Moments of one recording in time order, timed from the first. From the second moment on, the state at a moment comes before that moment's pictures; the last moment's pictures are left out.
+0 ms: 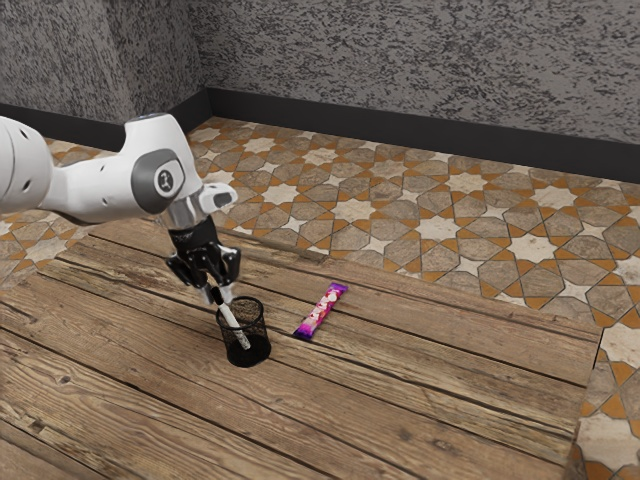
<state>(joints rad) 0.02 0.21 0.08 -2.00 -0.26 2.10 -0.01</state>
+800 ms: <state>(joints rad) 0.03 0.16 0.12 -1.68 0.00 1.47 -0.04</state>
